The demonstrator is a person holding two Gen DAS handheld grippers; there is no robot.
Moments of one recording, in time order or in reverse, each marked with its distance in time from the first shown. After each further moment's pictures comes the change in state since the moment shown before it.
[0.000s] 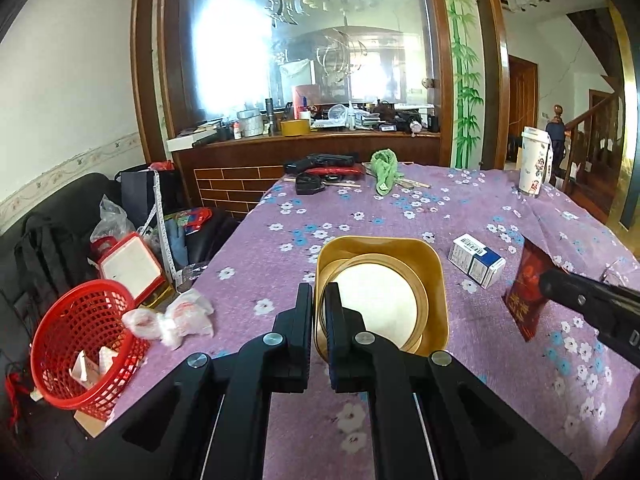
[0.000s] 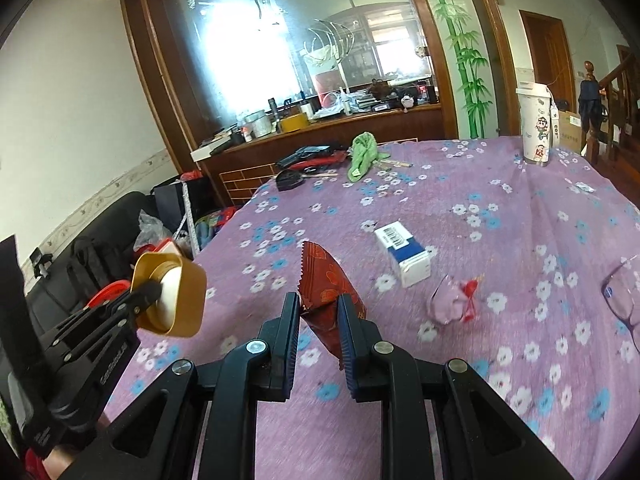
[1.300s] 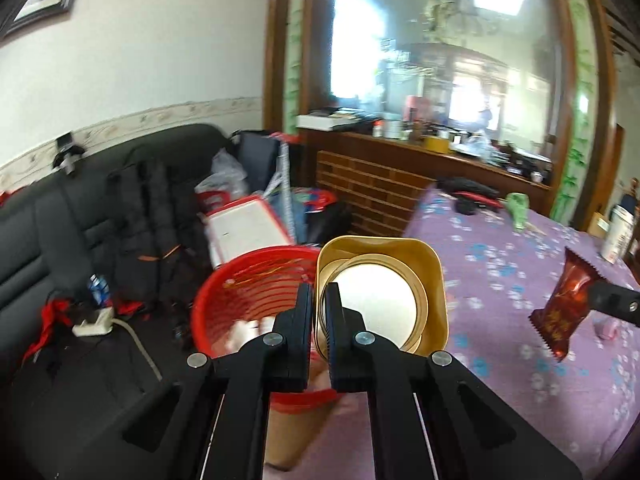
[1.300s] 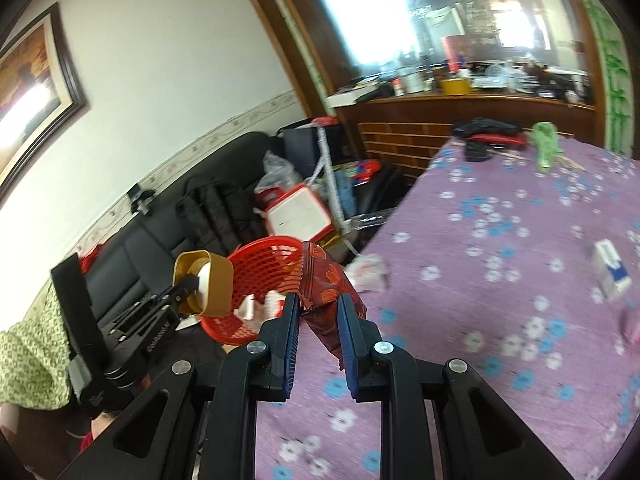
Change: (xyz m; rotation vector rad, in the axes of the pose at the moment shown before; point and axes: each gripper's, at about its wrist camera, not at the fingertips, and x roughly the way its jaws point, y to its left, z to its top) left arm -0.067 0.243 -0.037 -0.283 0.013 0.253; right arm 0.031 0.215 0.006 -0.168 0.195 0.397
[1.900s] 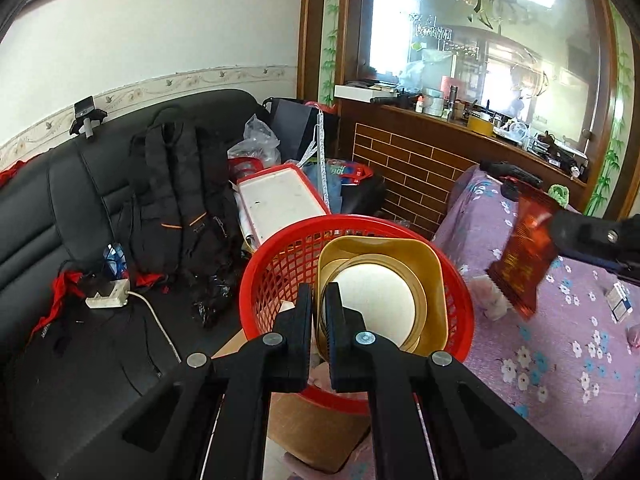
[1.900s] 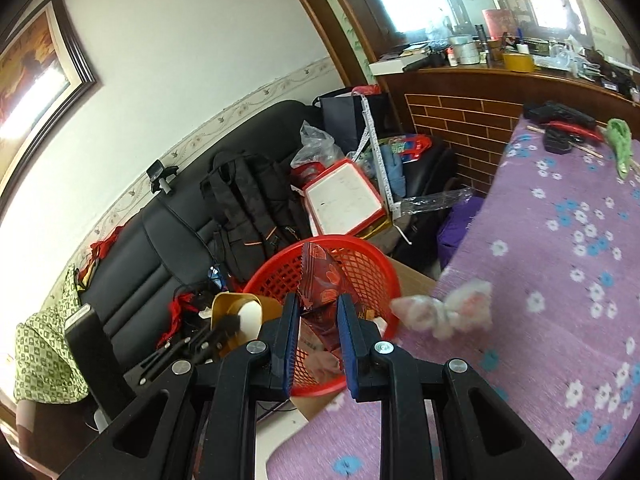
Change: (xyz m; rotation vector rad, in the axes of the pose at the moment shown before) left arm 0.043 0.046 -0.007 -0.051 0.092 0.072; right arm 0.111 0.053 0.035 -0.018 0.104 0.105
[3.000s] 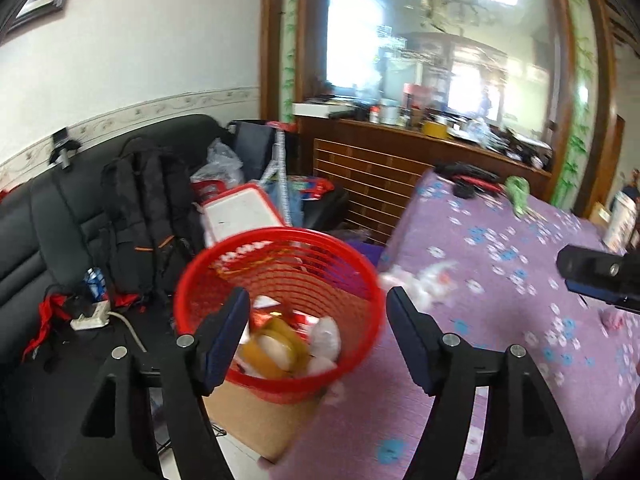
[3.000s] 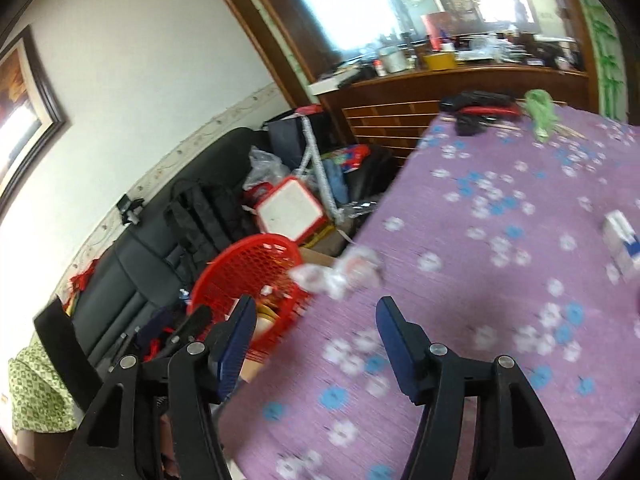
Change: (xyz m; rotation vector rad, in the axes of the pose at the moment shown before) left arm -0.040 -0.075 -0.013 0.100 -0.060 -0.099; right arm -0.095 -0.075 -0.049 0.129 -0.085 -0.135
